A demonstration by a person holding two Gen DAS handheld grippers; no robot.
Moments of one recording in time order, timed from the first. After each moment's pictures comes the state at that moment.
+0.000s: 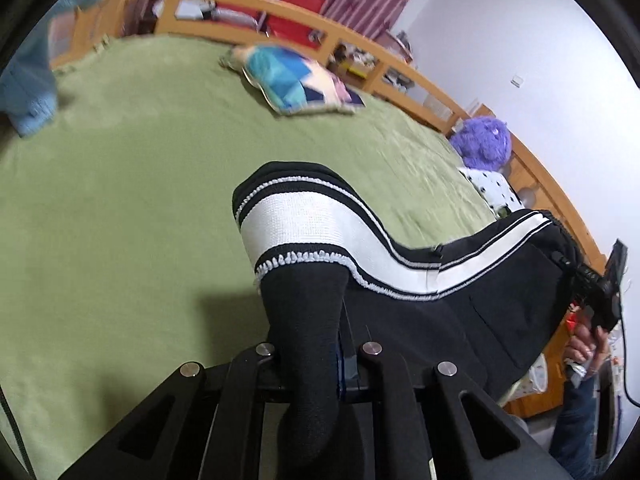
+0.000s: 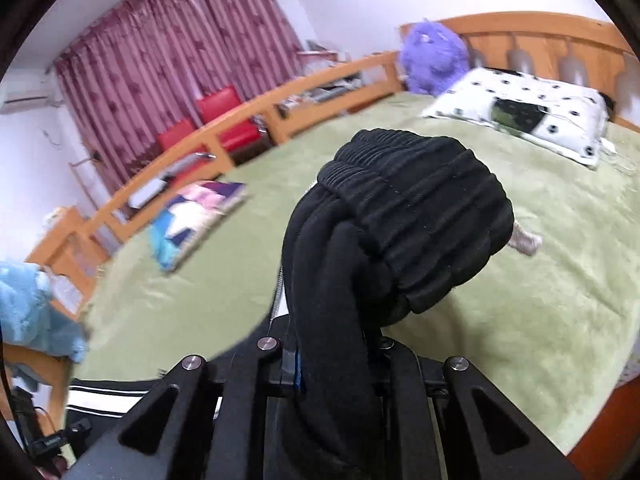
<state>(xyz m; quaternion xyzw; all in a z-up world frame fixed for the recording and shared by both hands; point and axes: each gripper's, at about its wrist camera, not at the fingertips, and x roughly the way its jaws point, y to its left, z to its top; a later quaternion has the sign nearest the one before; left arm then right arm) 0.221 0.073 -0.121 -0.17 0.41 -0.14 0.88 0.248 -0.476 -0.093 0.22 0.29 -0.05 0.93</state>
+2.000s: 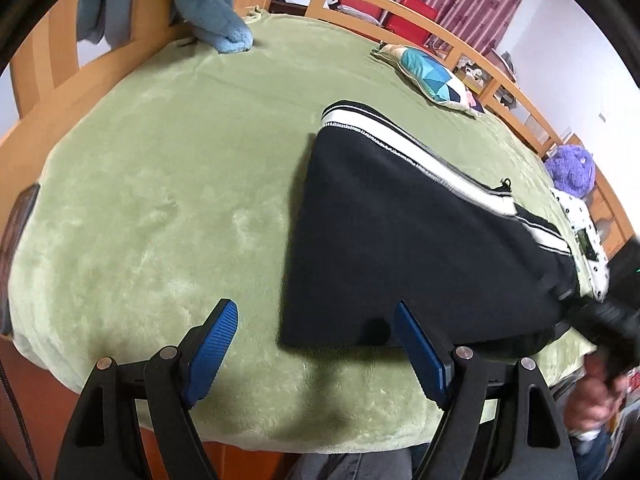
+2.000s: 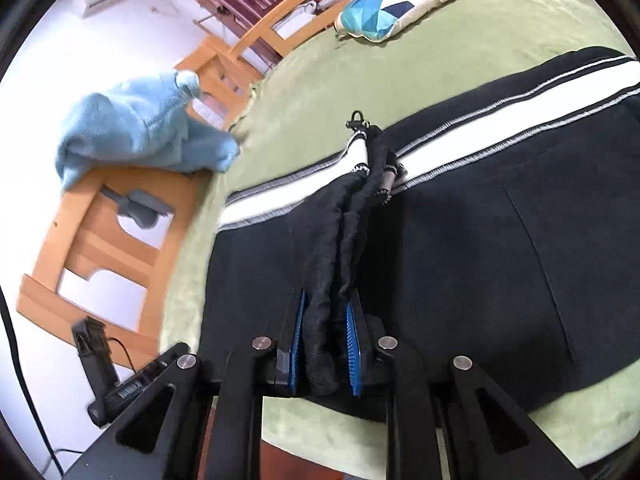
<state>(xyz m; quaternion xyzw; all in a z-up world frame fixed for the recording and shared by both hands) 0.046 0.211 -0.179 -0.20 0.45 0.03 0.87 0.173 -0.171 -0.197 0.22 0.48 0.25 0.81</state>
